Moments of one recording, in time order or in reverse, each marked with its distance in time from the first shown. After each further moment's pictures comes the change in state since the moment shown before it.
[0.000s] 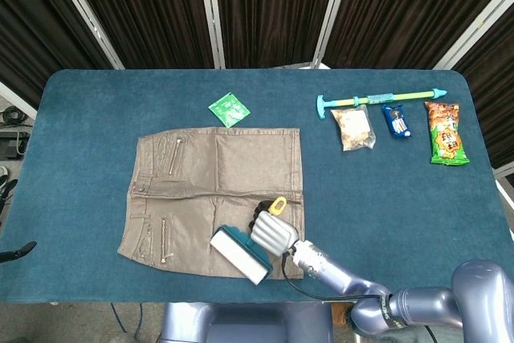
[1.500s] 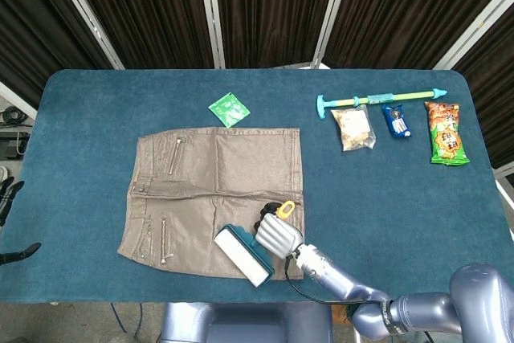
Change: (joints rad) left arm -0.006 -0.018 0.005 -0.006 -0.008 -0.010 0.044; right arm -0.026 -0.030 -0.032 -0.006 0.024 0.040 -0.062
